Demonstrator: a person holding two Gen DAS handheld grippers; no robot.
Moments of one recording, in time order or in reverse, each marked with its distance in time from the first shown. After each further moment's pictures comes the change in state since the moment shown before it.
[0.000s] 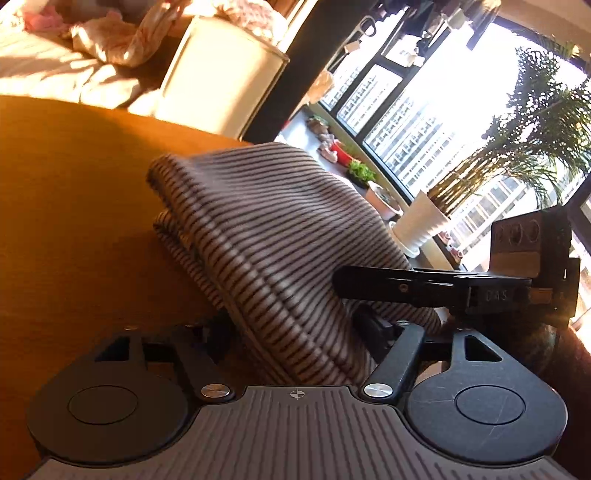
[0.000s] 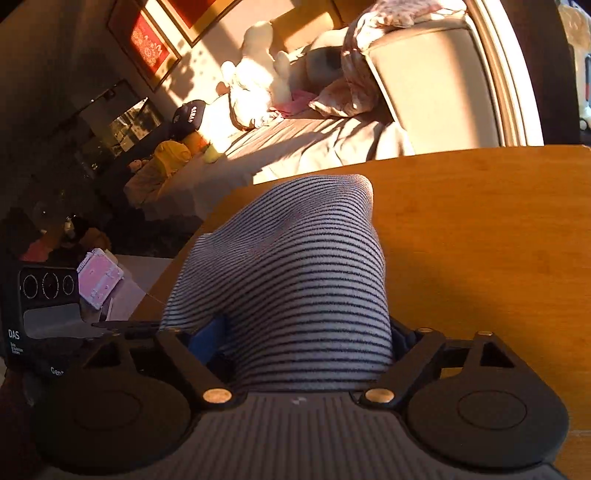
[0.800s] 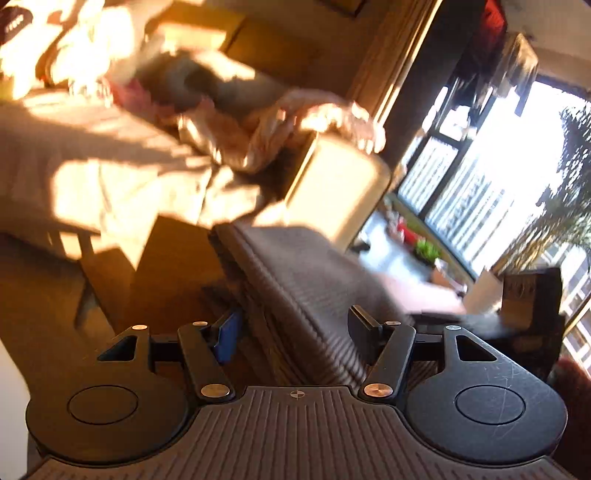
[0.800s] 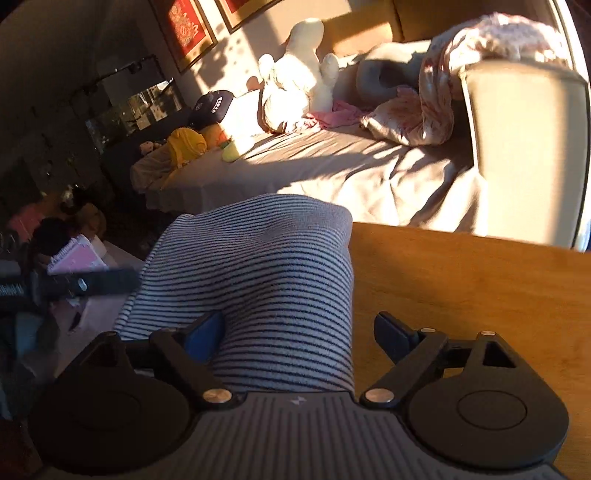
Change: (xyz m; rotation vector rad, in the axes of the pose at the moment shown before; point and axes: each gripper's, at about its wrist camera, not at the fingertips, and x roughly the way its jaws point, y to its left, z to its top) left arm -0.120 0.132 0.074 -0.031 -0.281 0.176; right arm 0.141 0.077 0.067 -0.220 -0.061 -0.067
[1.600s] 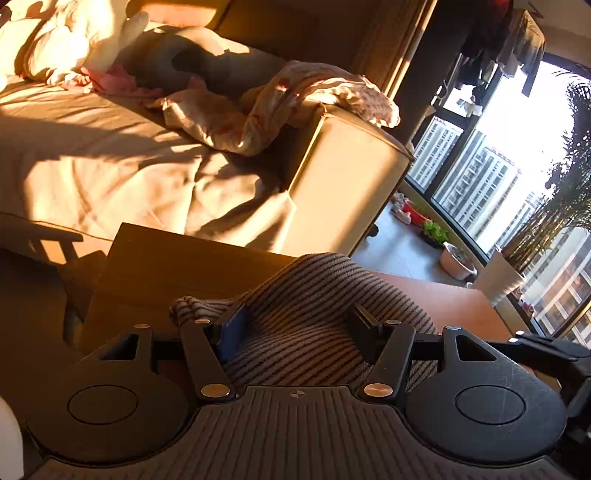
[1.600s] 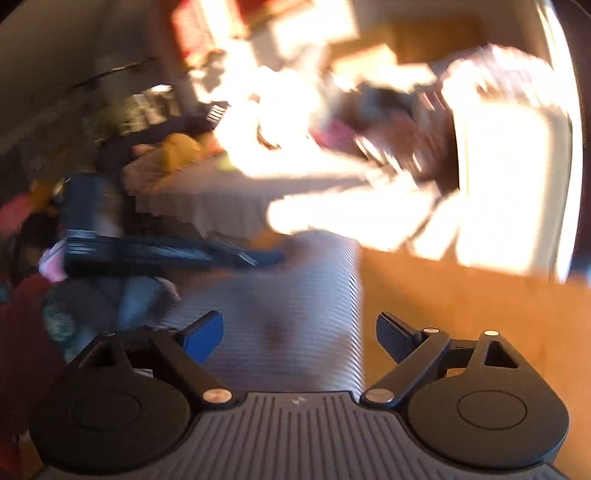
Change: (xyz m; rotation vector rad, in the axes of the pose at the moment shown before) left arm 0.112 0.015 0.019 0.038 0.116 0.019; right arm -0.037 0.003 -0.006 0.059 0.018 -0.017
